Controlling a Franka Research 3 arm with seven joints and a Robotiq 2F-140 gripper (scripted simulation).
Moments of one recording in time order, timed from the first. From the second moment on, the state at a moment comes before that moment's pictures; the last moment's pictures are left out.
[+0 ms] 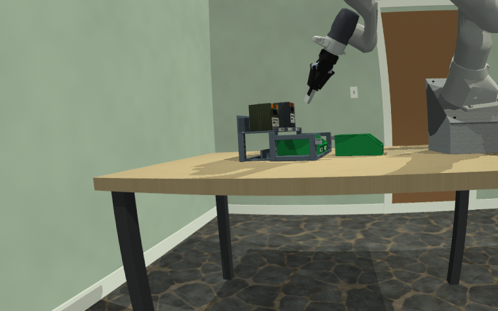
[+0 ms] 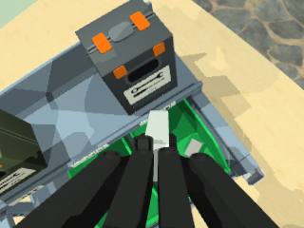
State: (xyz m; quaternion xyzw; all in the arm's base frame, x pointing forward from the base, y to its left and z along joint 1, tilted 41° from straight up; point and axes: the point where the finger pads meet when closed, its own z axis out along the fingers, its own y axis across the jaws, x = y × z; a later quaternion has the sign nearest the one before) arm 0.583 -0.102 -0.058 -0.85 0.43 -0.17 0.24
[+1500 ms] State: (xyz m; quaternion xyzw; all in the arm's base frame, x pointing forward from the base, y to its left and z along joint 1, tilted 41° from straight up) arm 0.563 -0.252 -0.079 -0.54 0.82 -0.17 0.09
